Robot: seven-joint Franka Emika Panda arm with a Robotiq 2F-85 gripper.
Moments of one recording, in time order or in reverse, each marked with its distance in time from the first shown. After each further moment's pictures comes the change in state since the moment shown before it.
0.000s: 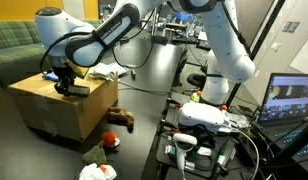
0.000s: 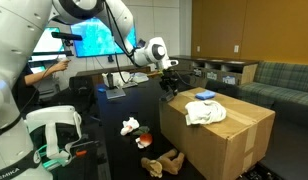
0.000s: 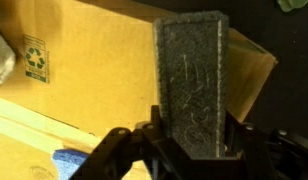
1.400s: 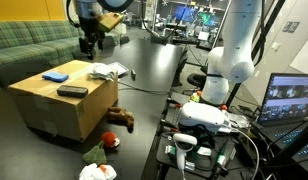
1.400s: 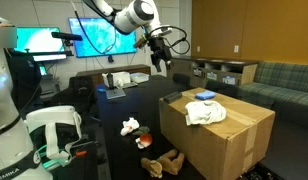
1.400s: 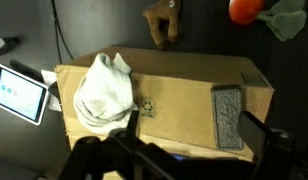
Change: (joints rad) arm -0.054 -0.511 0.013 -0.277 0.045 -0.310 0.083
